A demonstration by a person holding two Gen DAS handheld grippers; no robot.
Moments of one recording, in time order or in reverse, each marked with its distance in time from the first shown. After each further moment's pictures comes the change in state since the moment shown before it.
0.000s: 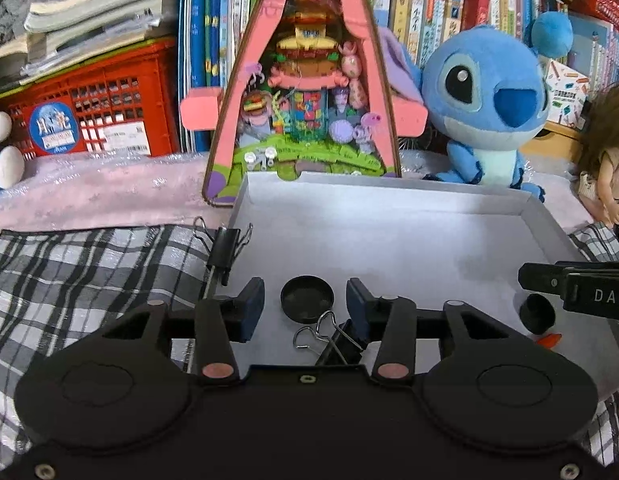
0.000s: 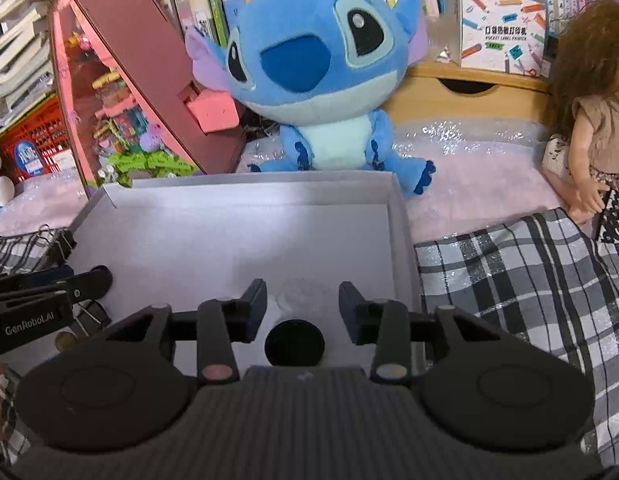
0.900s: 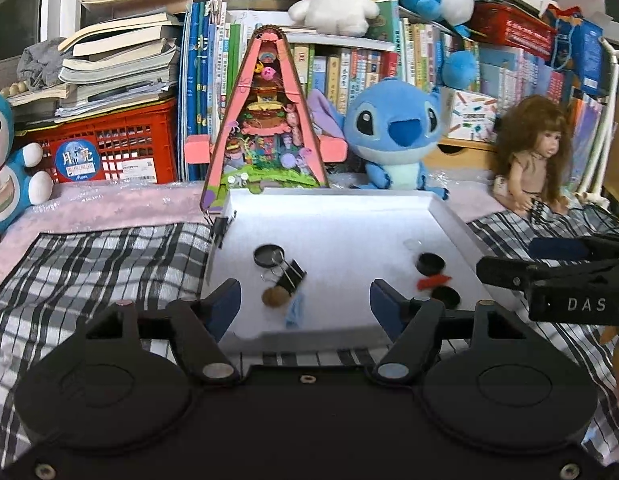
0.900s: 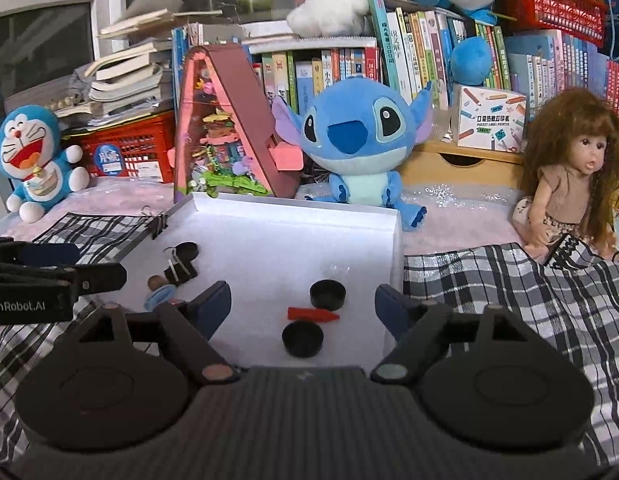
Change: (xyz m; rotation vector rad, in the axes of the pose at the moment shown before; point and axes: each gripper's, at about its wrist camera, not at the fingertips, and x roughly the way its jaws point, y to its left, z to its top) left arm -0.146 -0.010 -0.064 0.051 -0.137 -0.099; right arm -0.124 0.012 -0.065 -0.147 -0.212 0.068
